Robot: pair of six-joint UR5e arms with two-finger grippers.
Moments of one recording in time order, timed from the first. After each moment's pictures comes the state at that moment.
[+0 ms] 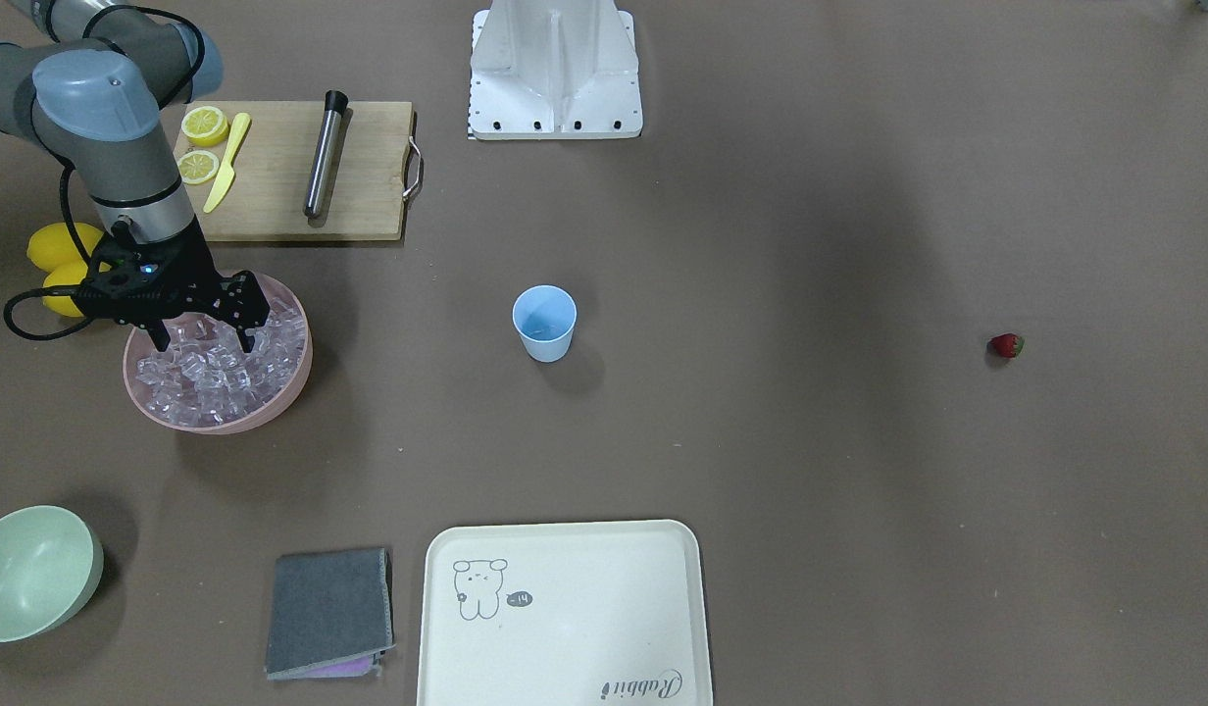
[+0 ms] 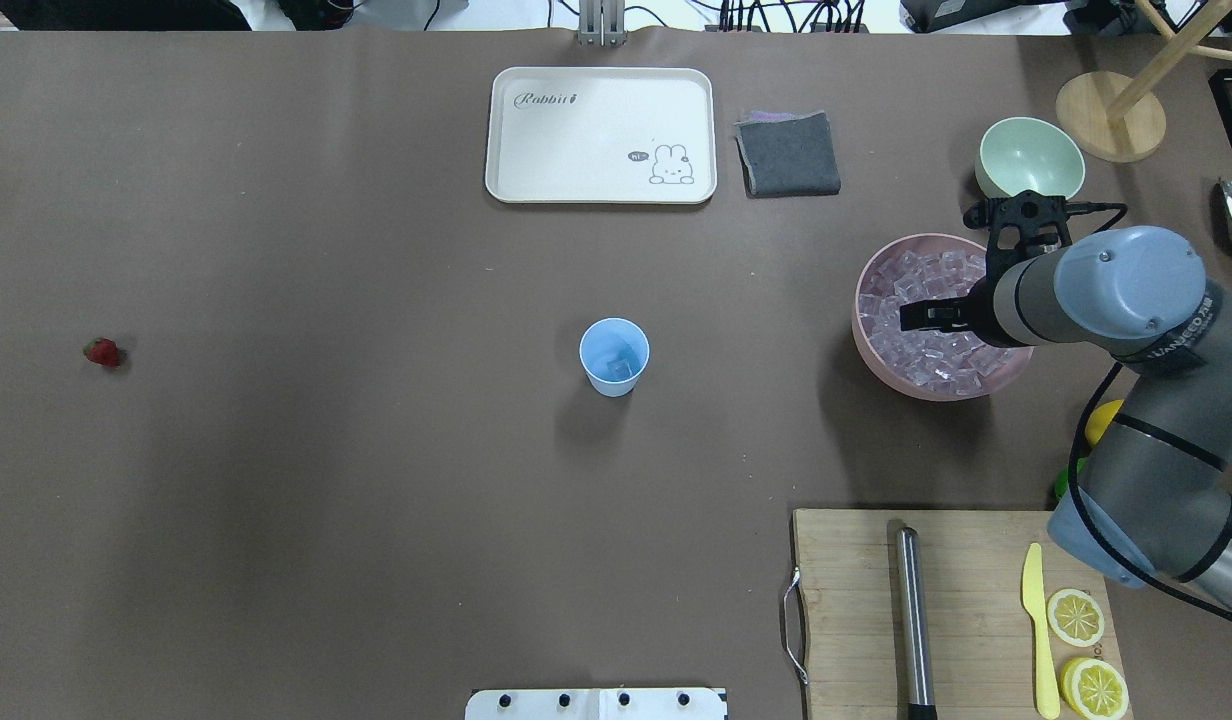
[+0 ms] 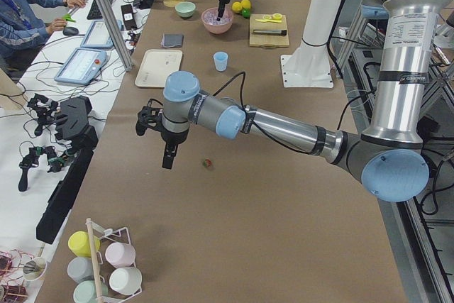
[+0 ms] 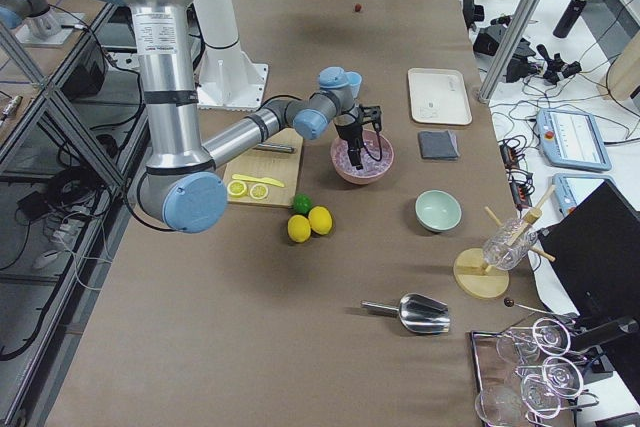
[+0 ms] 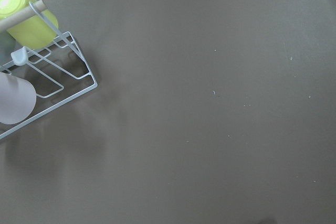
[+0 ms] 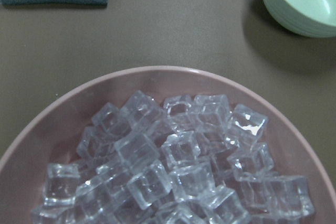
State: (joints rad) left arm -1.51 -1.64 -1.78 -1.72 -2.27 -0.29; right arm 0.71 -1.45 1.87 -1.26 1.72 1.05
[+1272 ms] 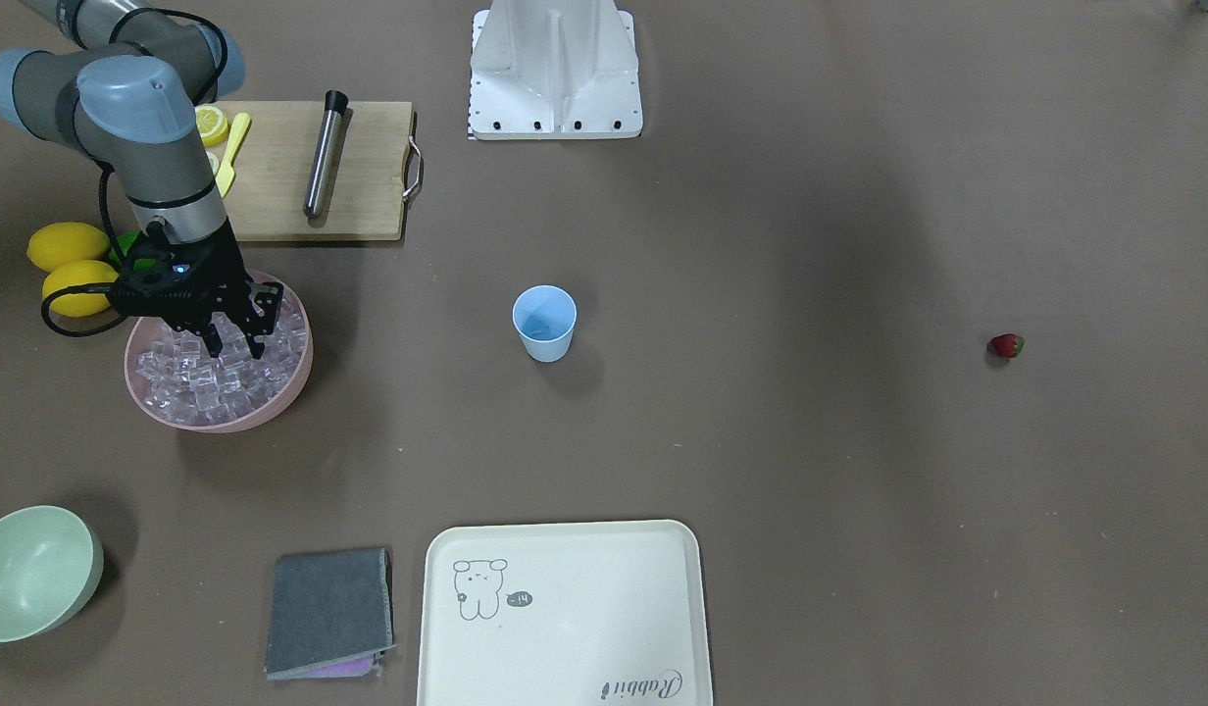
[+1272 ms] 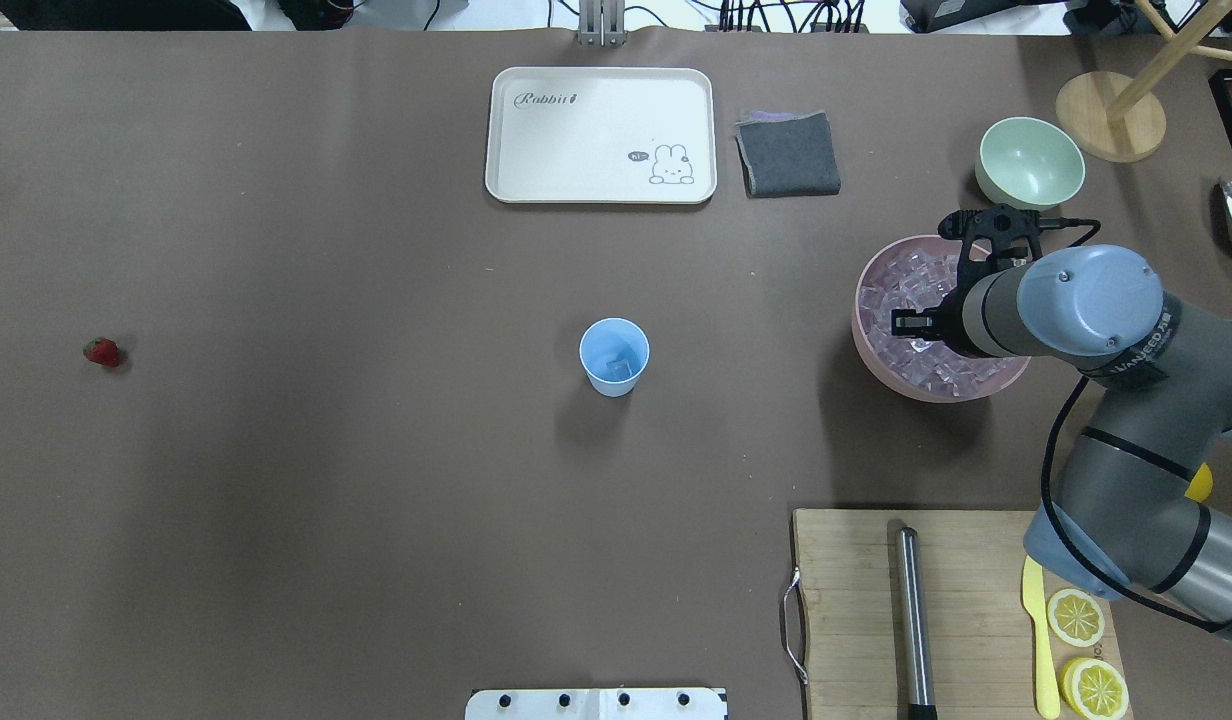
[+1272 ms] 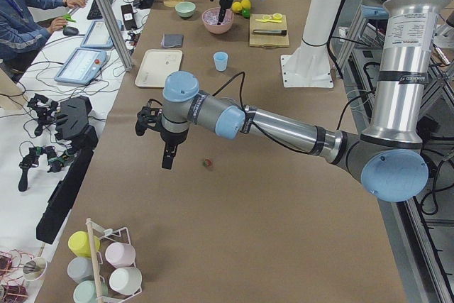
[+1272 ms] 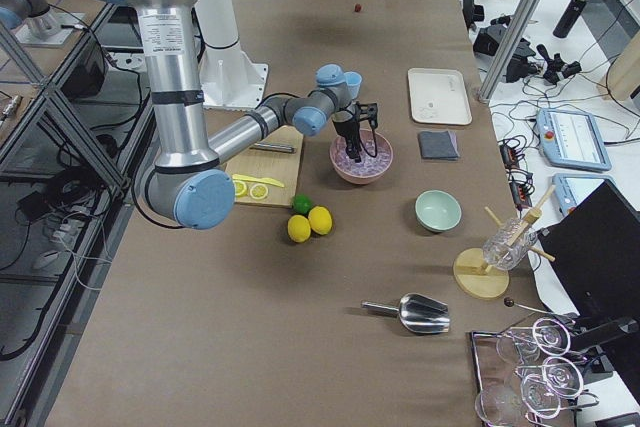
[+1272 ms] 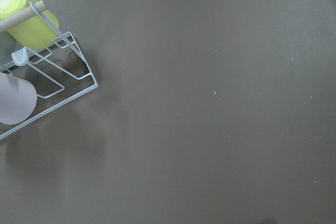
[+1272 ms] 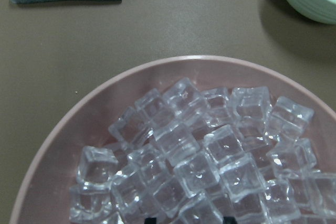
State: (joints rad) left arm -1.51 -1.64 -1.77 -1.72 -2.27 -0.29; right arm 0.67 -1.43 1.87 -1.26 1.68 1.11
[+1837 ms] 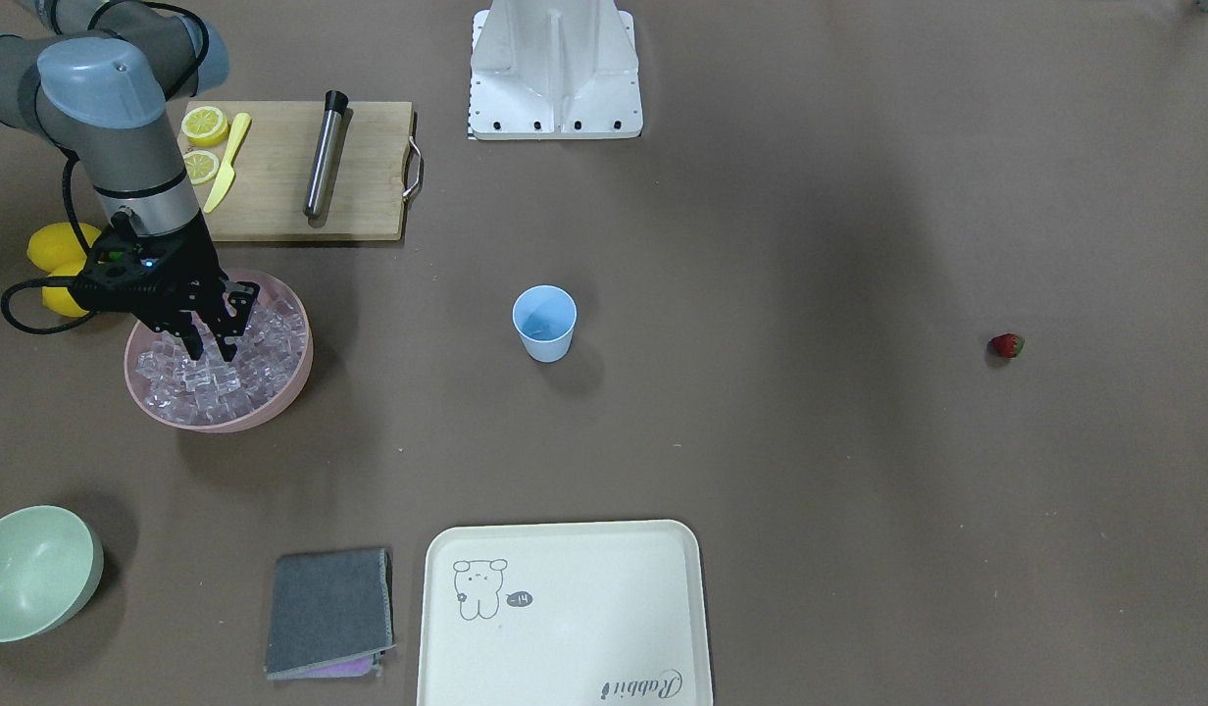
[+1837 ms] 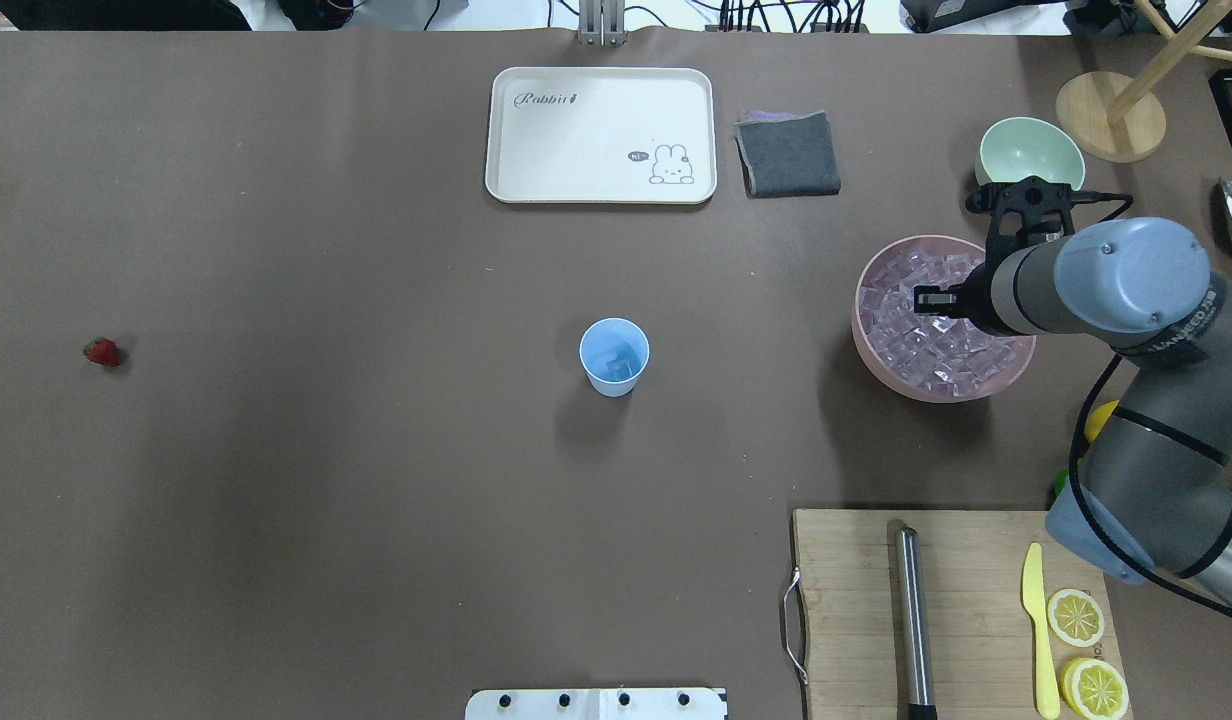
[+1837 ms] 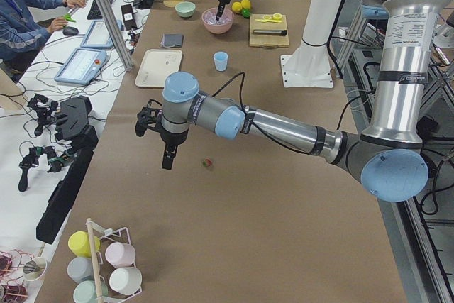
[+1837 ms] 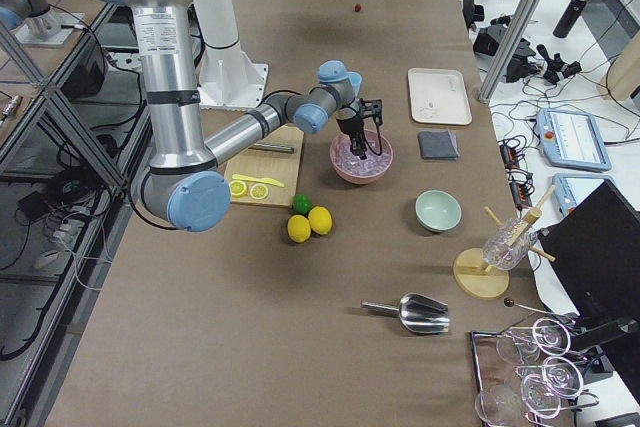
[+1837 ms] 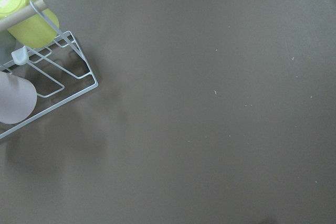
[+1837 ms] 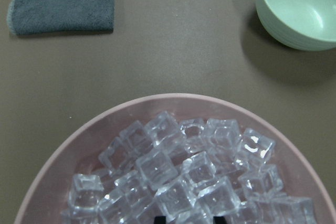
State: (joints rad) left arm -1.51 -1.64 -1.77 -1.72 -2.27 -0.29; right arm 0.73 -1.44 1.91 -1.27 1.70 1.08
